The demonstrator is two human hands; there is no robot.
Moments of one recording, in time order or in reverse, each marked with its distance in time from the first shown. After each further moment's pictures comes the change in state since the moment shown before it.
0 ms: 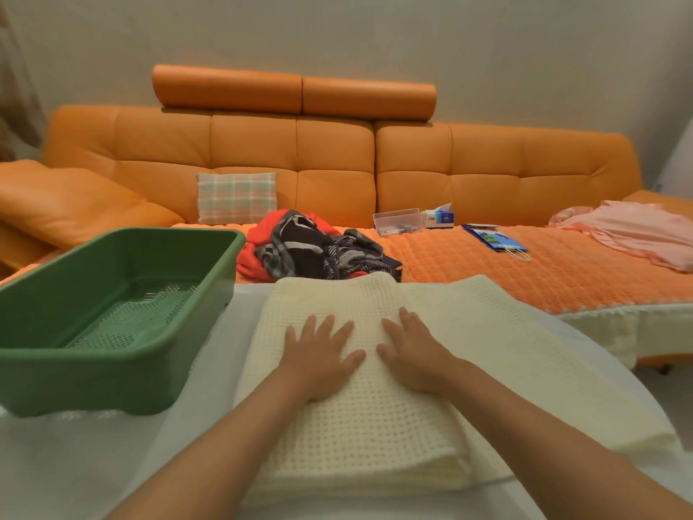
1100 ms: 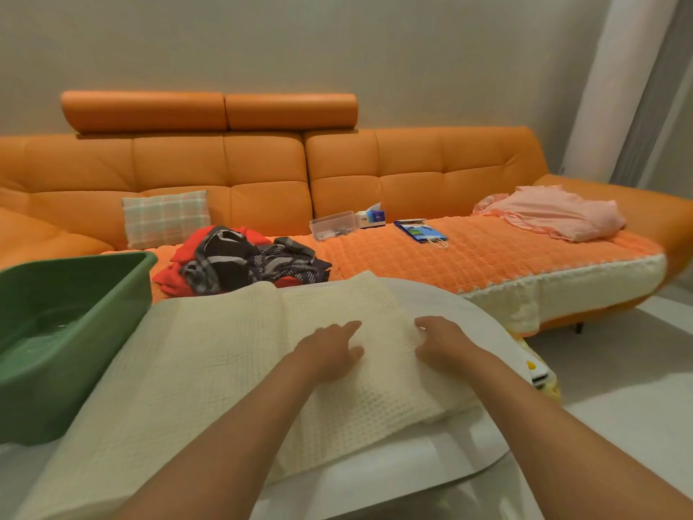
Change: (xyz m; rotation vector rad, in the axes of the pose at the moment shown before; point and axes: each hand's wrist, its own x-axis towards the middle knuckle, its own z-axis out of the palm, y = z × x) left_hand 0.008 0.160 -0.006 -0.108 -0.071 0.220; right_hand -0.090 0.161 -0.054 0.212 0.154 0.305
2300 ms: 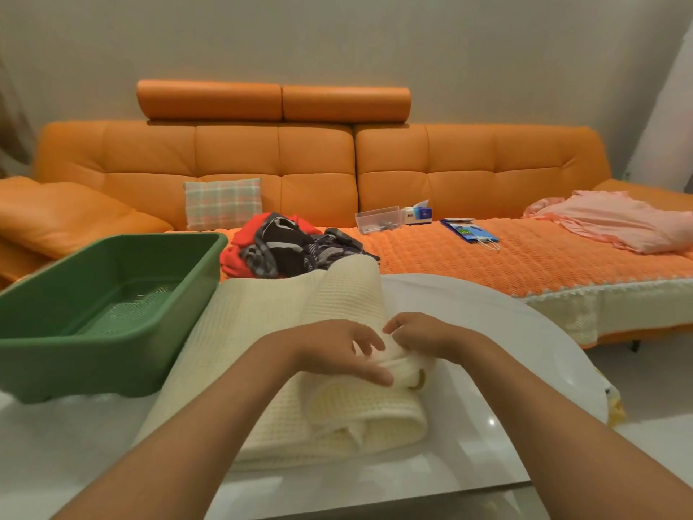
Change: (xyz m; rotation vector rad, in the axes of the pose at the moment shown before) left_hand -0.098 -0.058 -0.067 -0.195 -0.176 0.114; right_hand -0.007 -0.120 0.033 0.204 -0.331 -0.202
